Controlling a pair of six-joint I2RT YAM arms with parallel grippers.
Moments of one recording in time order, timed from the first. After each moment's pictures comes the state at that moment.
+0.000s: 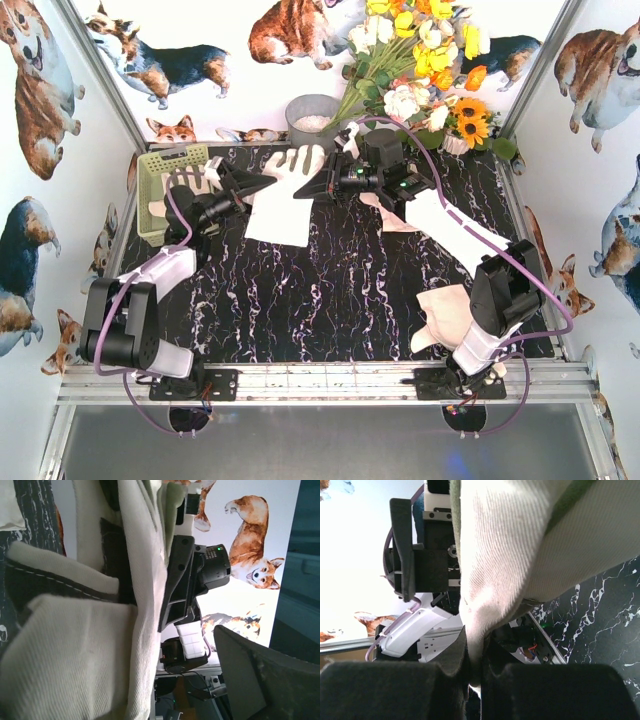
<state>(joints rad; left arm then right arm) -0.11 1.44 0.72 0.91 0.92 -1.78 0.50 1.68 1.43 -0.07 -0.82 1.13</state>
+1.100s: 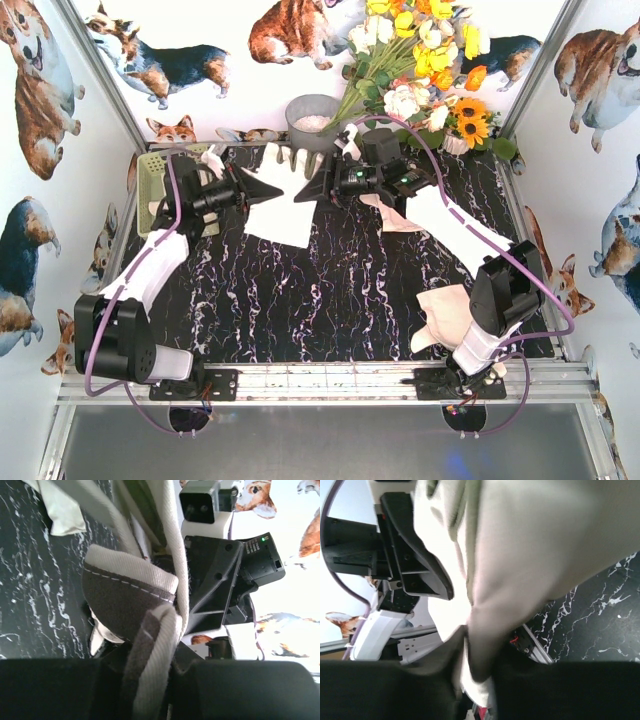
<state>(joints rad) -0.12 1.38 0.95 0.26 0.94 -1.30 0.50 1.68 1.48 -0.26 -0.79 0.97</state>
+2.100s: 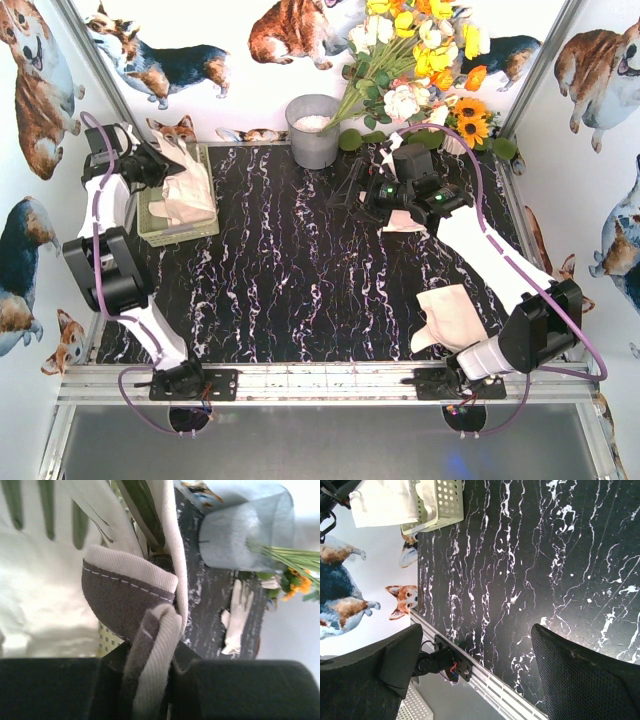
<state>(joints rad) 0.38 1.83 1.57 -0.44 0.63 -0.59 0.44 1.43 1.30 -0.45 -0.42 0.79</state>
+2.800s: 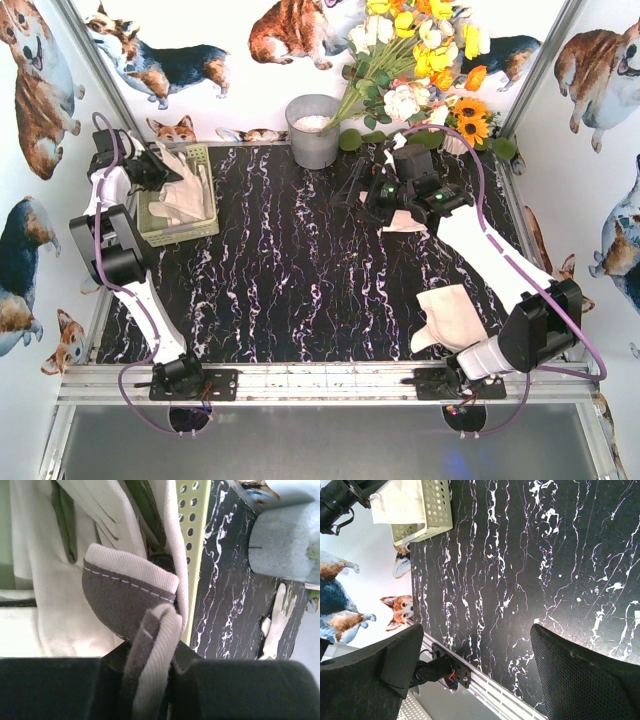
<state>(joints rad) 0.40 2.12 1.79 -0.52 0.58 -0.44 0.43 1.43 1.30 -0.48 -0.36 0.81</state>
